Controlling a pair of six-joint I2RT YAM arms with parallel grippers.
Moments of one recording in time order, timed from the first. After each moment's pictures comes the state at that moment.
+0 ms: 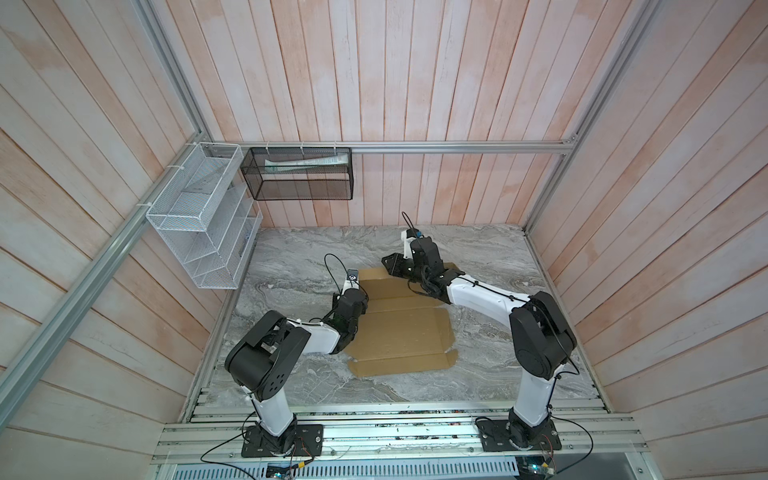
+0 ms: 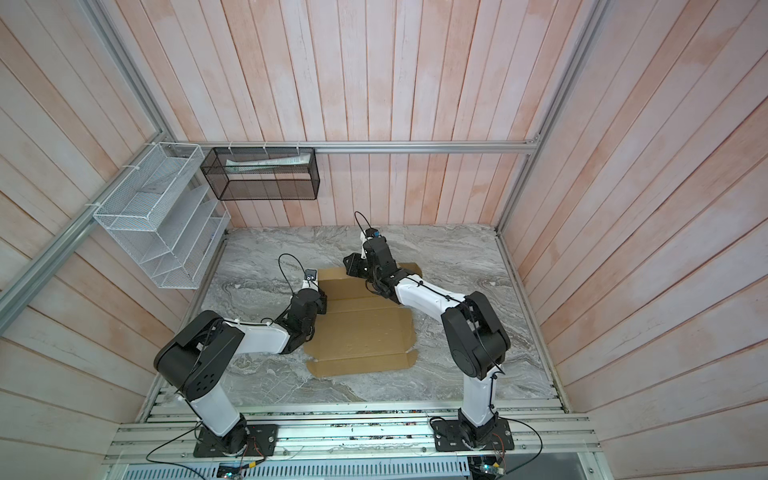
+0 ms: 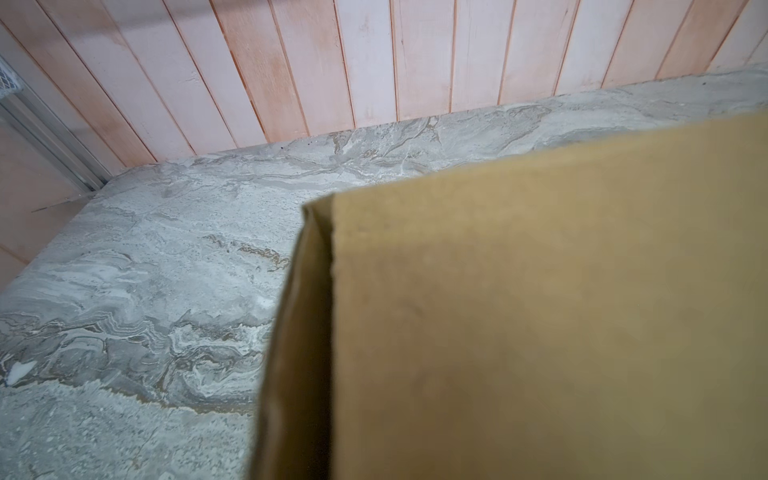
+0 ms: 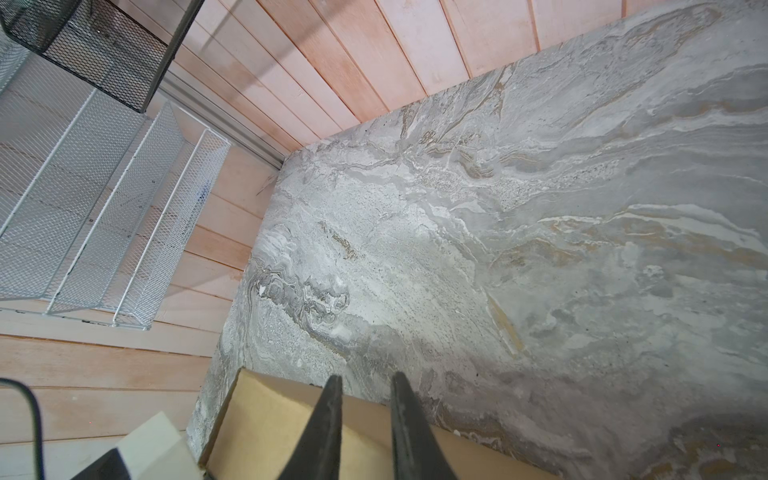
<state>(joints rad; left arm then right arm) -0.57 1.75 0.68 0.64 -0.54 -0.09 0.65 1.88 1.34 0.10 -0.15 0.71</state>
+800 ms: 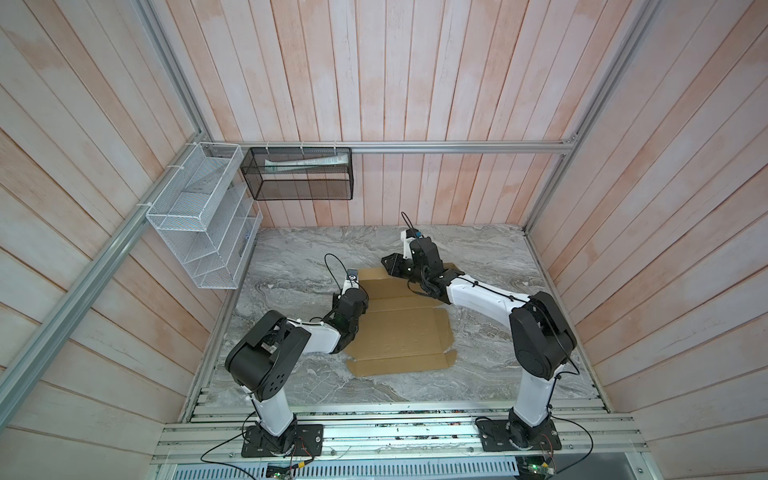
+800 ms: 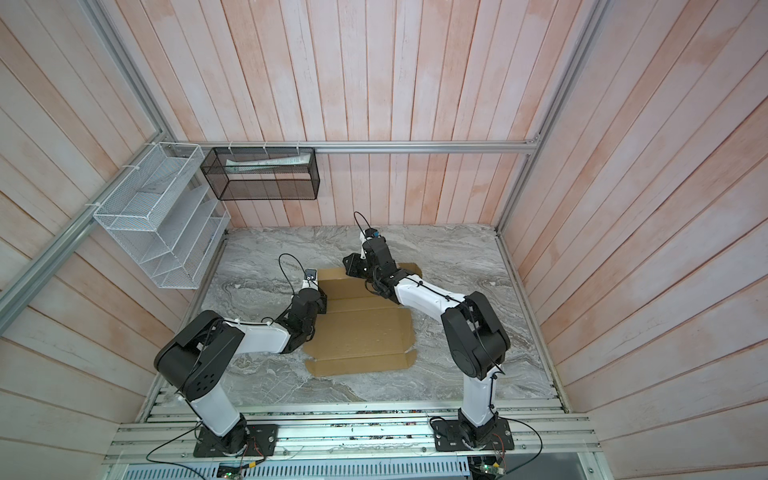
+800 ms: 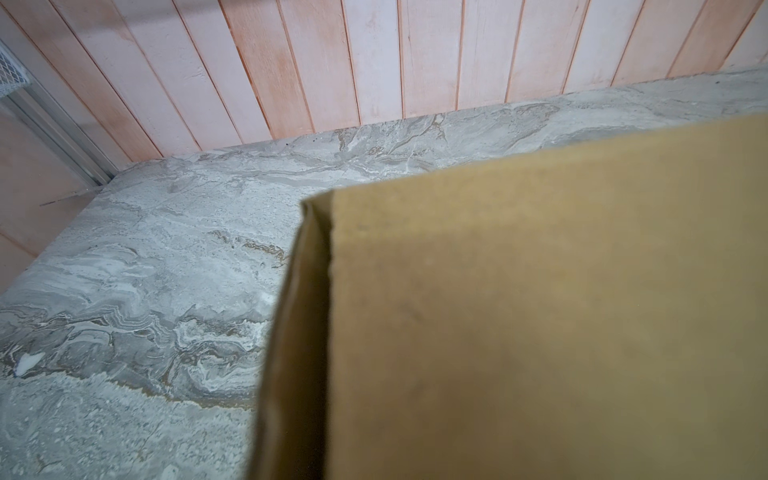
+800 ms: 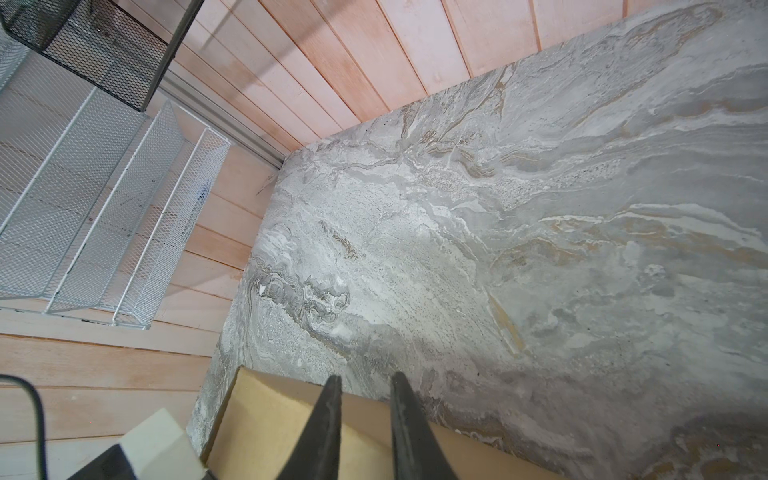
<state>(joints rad) -0.58 1.75 0.69 0.62 -0.56 -0.11 0.65 1.88 1.34 0.10 -0.14 0.71</state>
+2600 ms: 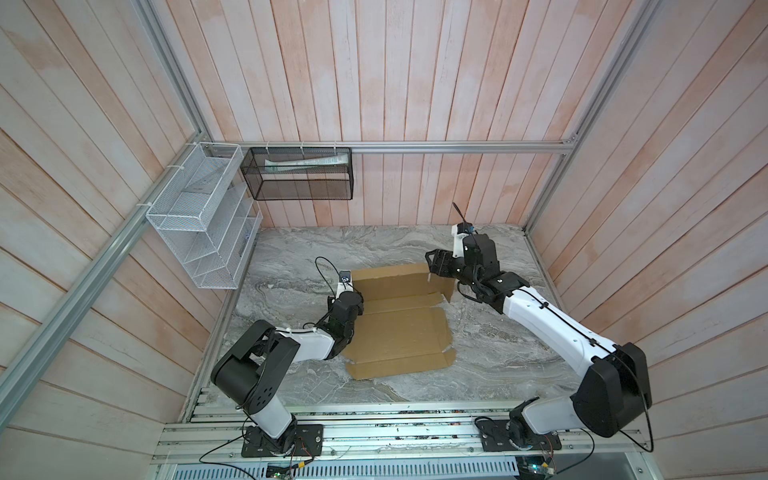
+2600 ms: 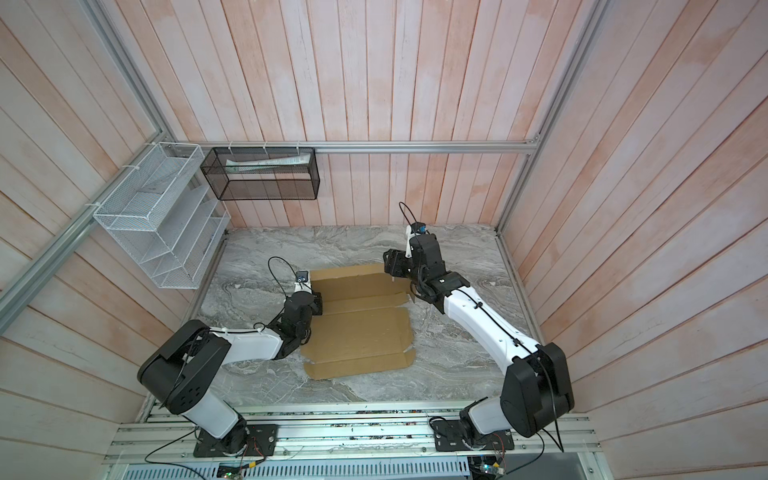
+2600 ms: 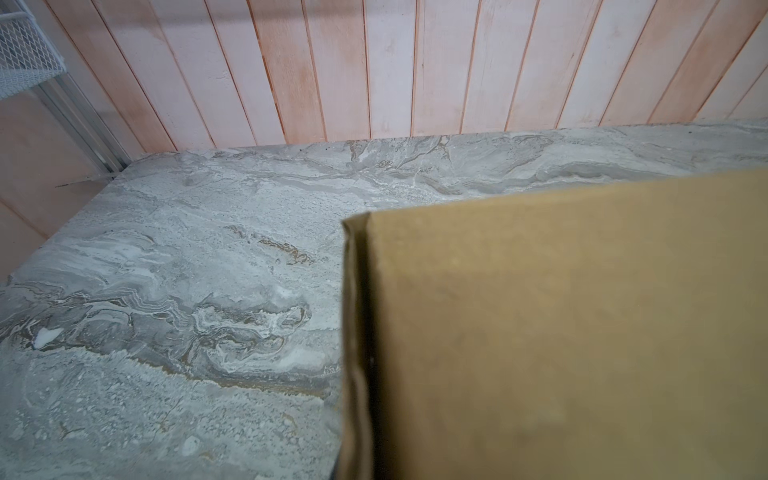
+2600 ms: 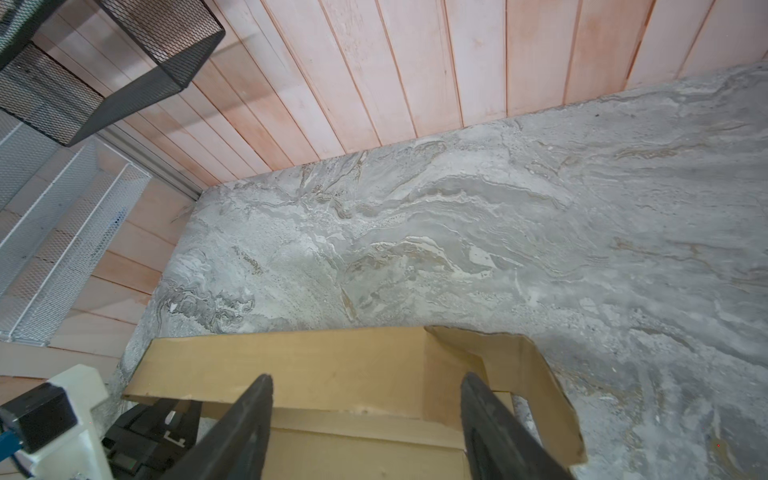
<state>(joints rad) -0.58 1.65 0.62 0.62 -0.56 -0.18 0.47 1.43 1.14 -0.21 -0.03 0.50</state>
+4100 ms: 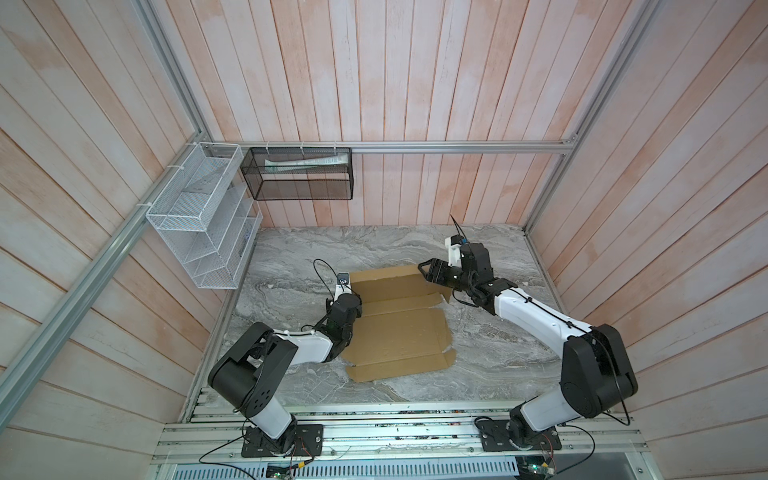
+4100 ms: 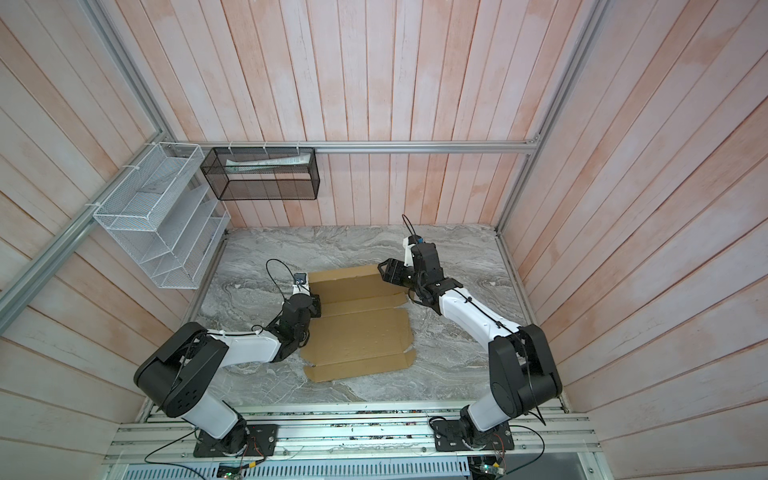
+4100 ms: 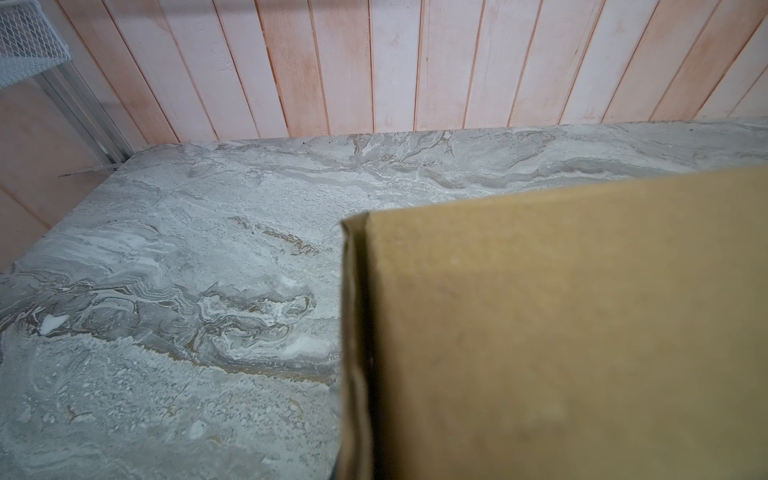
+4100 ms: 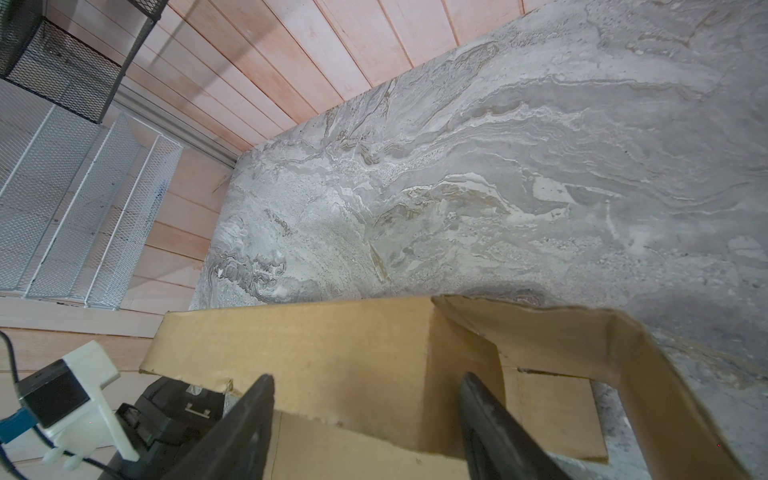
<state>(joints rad) -0.58 1.62 0.59 0.62 -0.56 -0.19 0.43 1.54 1.04 -0.03 -0.26 0.61</state>
